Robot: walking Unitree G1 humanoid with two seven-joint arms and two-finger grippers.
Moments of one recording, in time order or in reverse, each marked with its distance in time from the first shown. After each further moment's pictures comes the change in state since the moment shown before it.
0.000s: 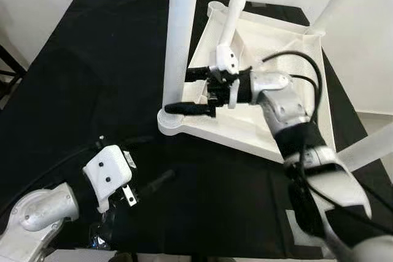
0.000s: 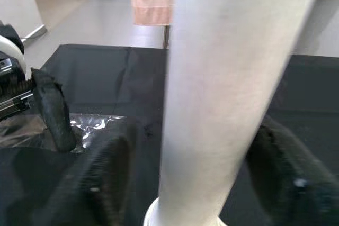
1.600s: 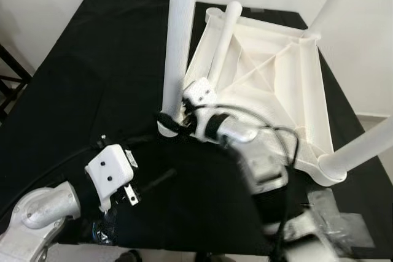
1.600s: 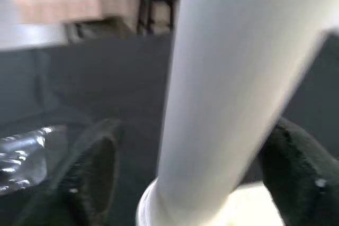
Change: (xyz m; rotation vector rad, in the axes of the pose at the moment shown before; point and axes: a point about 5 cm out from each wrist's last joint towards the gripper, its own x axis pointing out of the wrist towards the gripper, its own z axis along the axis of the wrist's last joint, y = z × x) left arm 0.001 0.002 0.001 0.008 -0.005 -0.006; right arm 0.026 0.045 -0.019 0.077 0.023 -0.432
